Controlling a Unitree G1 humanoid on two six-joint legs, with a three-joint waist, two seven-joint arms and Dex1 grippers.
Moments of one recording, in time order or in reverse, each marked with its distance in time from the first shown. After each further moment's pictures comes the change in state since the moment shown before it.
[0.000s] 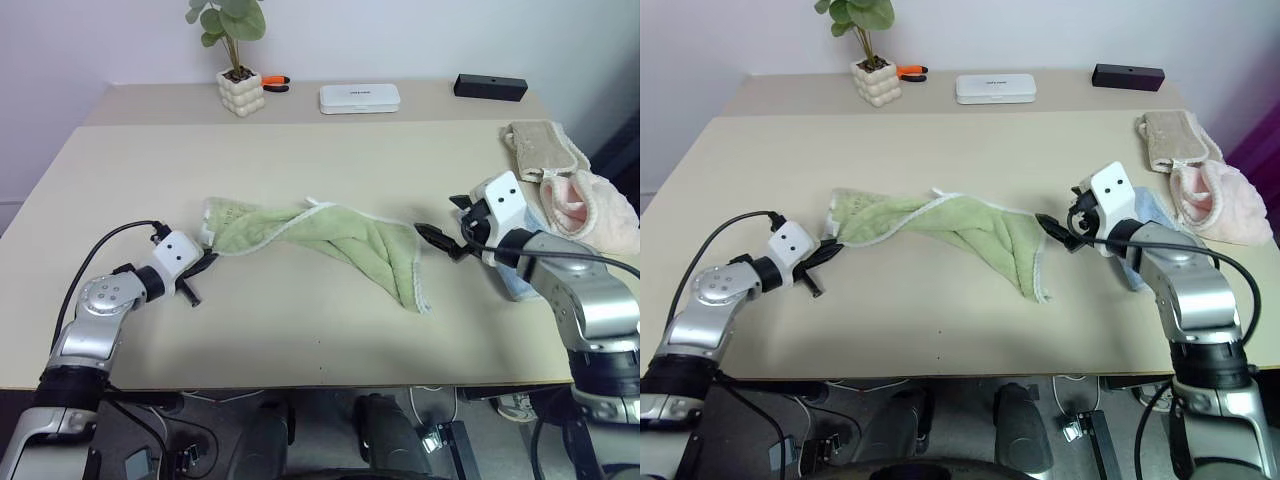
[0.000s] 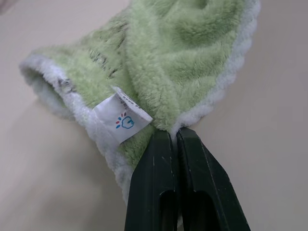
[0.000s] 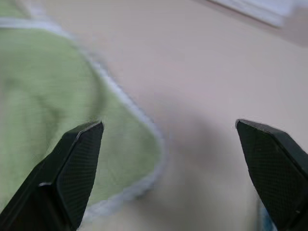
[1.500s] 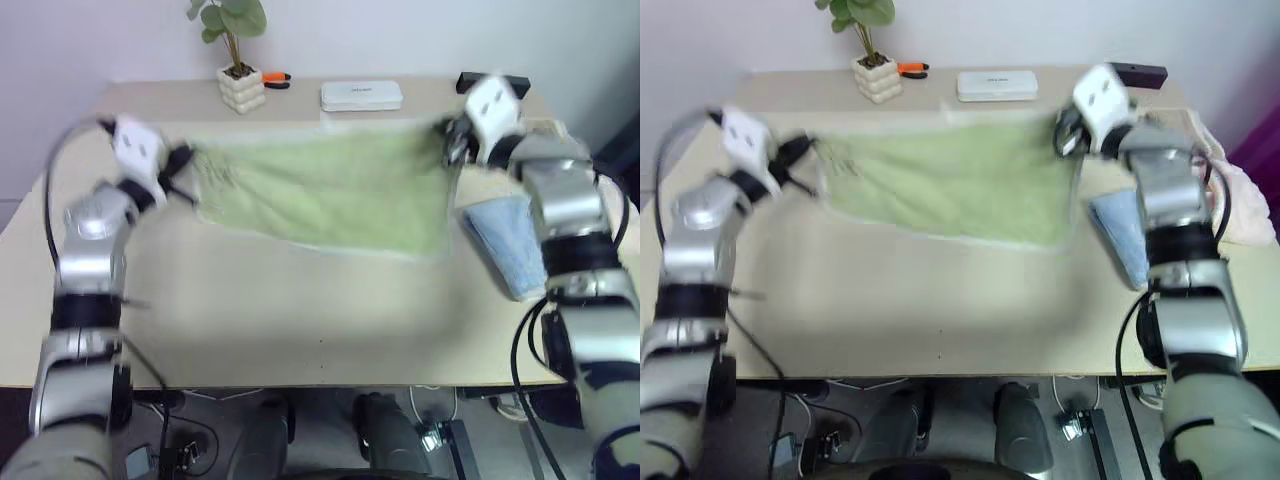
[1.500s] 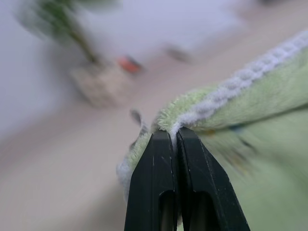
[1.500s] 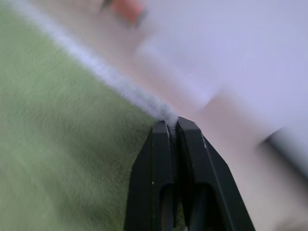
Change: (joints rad) left arm -0.672 -0.078 0.131 0.327 -0.083 0.032 0.238; right arm -0.681 -0.008 0.154 0.688 -0.366 -0.633 0.025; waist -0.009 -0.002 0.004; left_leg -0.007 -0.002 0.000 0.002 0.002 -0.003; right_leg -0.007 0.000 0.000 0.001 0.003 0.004
